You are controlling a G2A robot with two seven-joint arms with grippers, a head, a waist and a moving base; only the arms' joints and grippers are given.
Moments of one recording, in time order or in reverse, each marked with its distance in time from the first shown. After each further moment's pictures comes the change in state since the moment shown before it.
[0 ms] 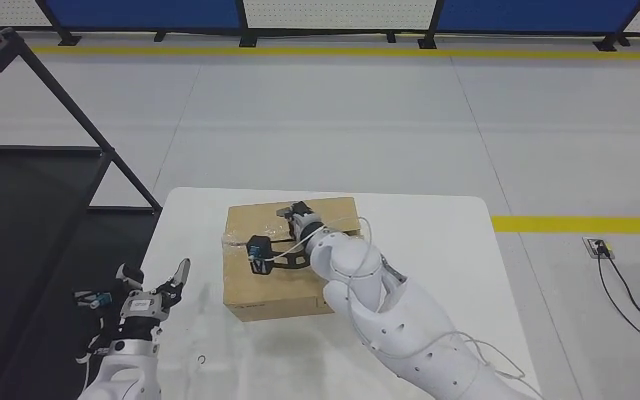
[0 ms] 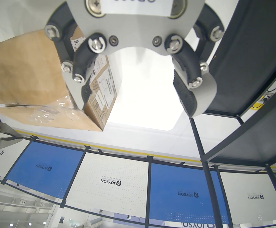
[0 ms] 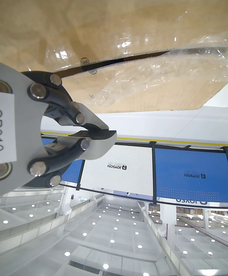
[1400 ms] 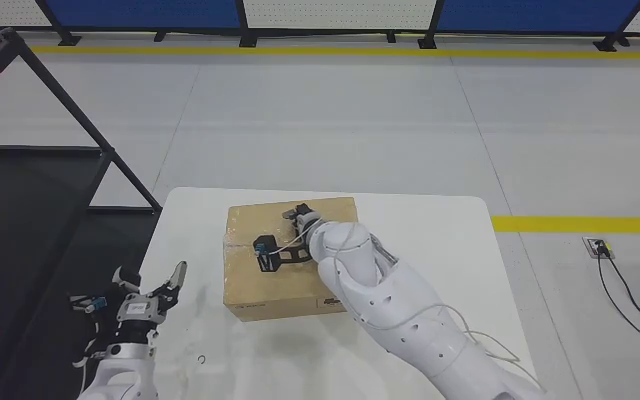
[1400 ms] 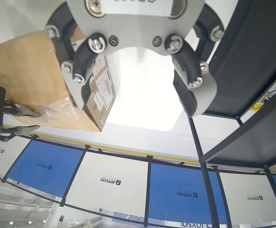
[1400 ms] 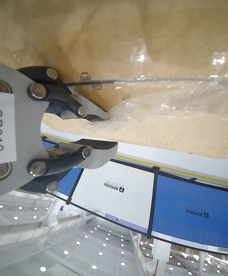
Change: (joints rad) left arm 0.014 0.003 -0.014 0.005 -0.018 -0.010 0.016; right arm 0.113 -0.064 -0.020 0.237 0.042 -0.117 -0.019
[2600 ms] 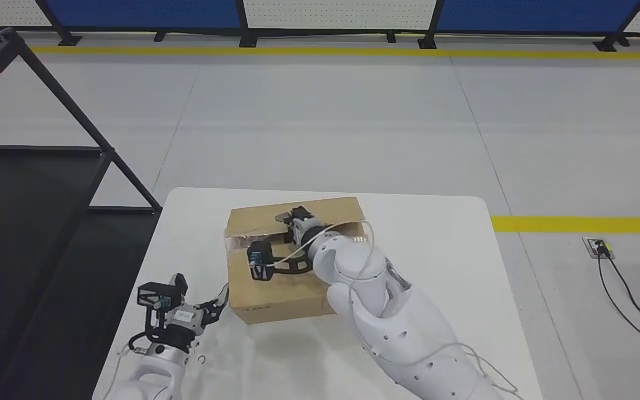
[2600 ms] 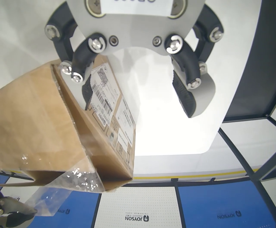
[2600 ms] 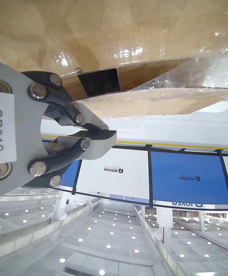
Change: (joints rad) left arm -0.023 0.012 0.121 0.089 0.147 -0.123 -0.082; right arm -0.189 0.031 0.102 -0.281 -0.134 0.070 -0.066
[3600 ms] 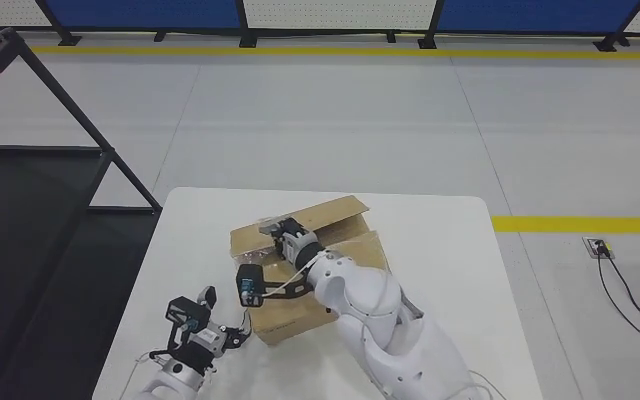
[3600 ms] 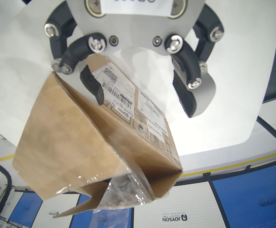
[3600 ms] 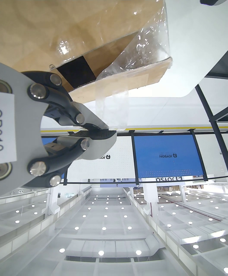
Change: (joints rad) left arm 0.076 0.017 0.055 -0.064 0.062 -0.158 0.035; right arm -0.145 0.022 0.027 -0.237 -0.087 0.033 -0.119
